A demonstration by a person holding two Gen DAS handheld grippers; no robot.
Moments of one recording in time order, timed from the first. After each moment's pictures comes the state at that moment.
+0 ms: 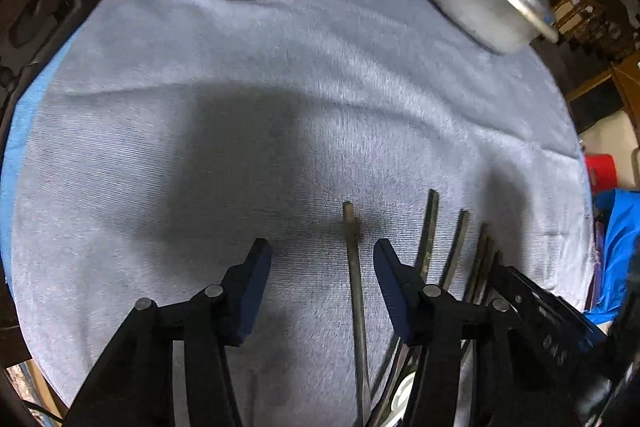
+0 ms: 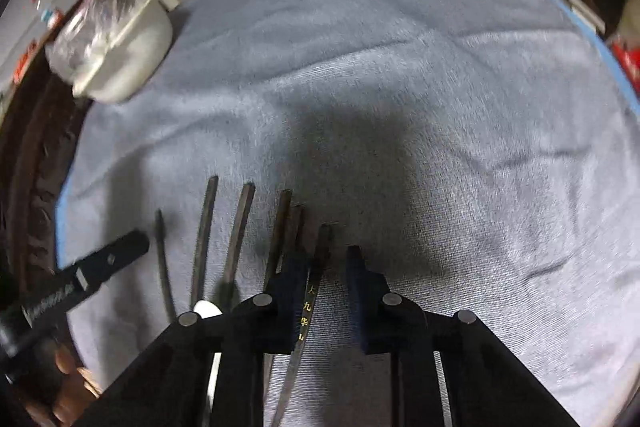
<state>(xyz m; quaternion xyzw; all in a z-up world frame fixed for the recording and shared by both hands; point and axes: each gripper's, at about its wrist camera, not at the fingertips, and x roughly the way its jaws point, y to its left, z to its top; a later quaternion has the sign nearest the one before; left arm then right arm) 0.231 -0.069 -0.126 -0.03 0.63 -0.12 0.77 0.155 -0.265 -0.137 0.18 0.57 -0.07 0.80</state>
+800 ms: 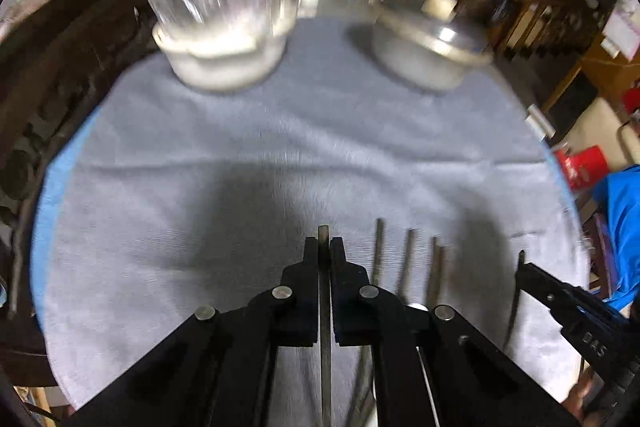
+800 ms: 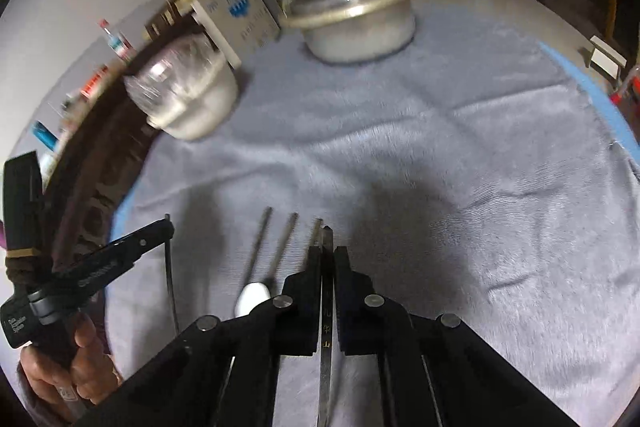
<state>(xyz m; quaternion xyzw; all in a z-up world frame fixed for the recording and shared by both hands) 0.166 -0.052 -0.028 0.00 0.49 -0.16 0.86 0.098 -0.286 -0.081 0.21 0.44 0.00 0.87</state>
